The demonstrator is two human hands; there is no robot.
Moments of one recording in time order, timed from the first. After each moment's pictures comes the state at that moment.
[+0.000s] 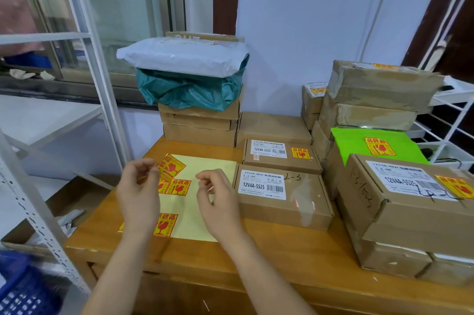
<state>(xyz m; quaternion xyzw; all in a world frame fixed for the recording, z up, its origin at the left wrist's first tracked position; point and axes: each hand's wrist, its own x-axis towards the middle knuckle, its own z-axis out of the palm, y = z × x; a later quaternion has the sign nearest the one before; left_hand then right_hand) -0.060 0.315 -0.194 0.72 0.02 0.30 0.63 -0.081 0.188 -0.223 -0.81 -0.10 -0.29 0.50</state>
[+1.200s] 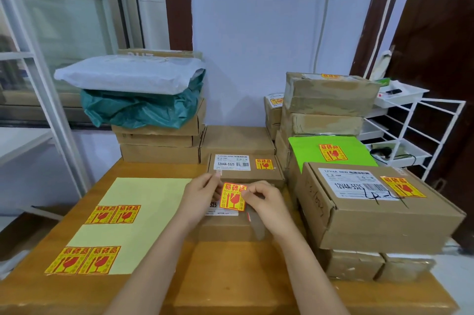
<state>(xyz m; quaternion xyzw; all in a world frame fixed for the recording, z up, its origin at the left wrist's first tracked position) -0.025 0.169 -0.203 0.79 -0.17 -0.02 0.59 -0.105 0.026 -0.203 -0.80 0.07 -0.18 0.56</state>
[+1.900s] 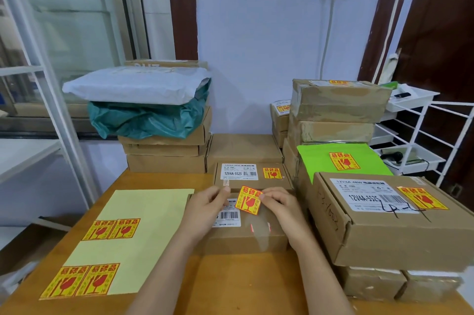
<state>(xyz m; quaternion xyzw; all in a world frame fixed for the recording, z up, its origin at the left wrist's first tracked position) -0.025 0.179 -0.201 0.80 -0.20 -0.02 0.56 -0.087 0.000 -0.214 -0.76 0.10 -0.20 0.61</state>
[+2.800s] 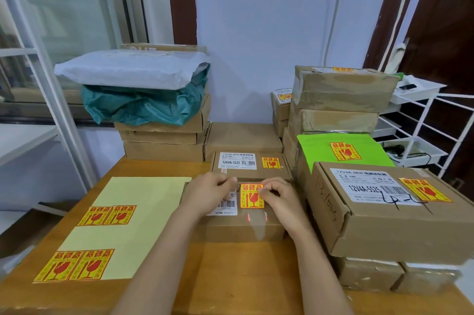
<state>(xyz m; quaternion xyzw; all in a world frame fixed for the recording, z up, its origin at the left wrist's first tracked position) -0.016 0.166 -0.185 0.90 -0.25 -0.01 0.35 -0.083 -0.006 -0.224 -0.82 0.09 -0.20 0.53</state>
